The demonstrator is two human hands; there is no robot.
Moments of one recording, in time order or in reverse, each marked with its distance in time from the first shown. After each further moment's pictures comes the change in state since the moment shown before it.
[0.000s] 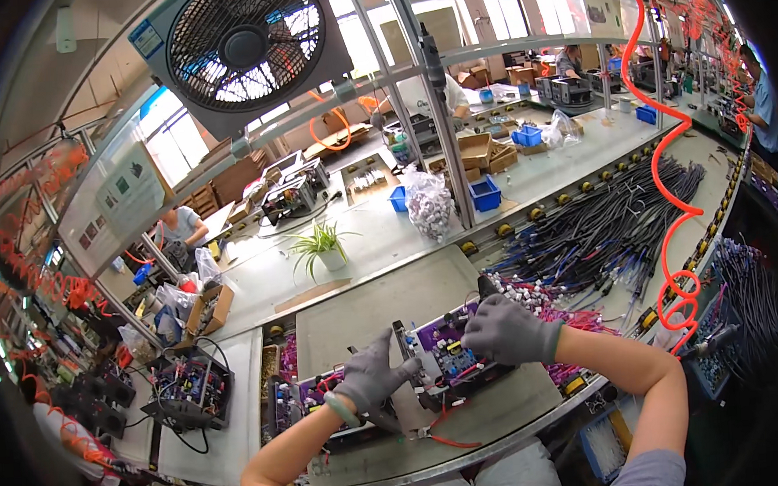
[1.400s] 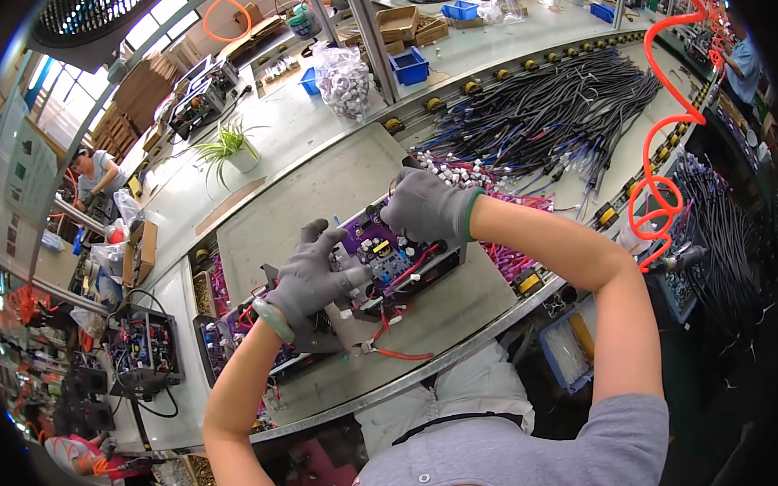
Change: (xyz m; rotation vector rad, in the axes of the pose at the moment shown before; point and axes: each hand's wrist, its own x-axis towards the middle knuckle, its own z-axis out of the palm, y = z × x) left_hand 0.035 0.026 0.011 -0.071 -0.110 0.110; right_hand 0.018 0.040 0.033 -0.019 -0.434 0.196
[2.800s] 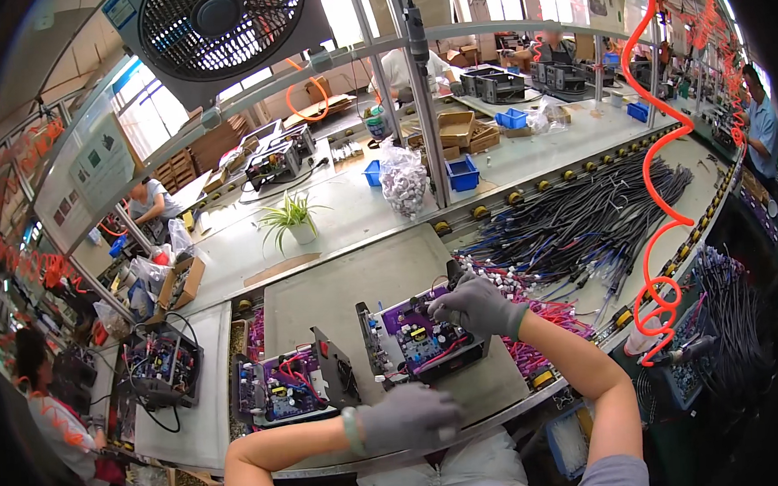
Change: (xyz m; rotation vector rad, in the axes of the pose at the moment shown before) left_hand -0.073 0.059 0.053 0.143 -0.234 0.765; right_hand -0.028 -0.003 0.012 0.451 0.481 0.029
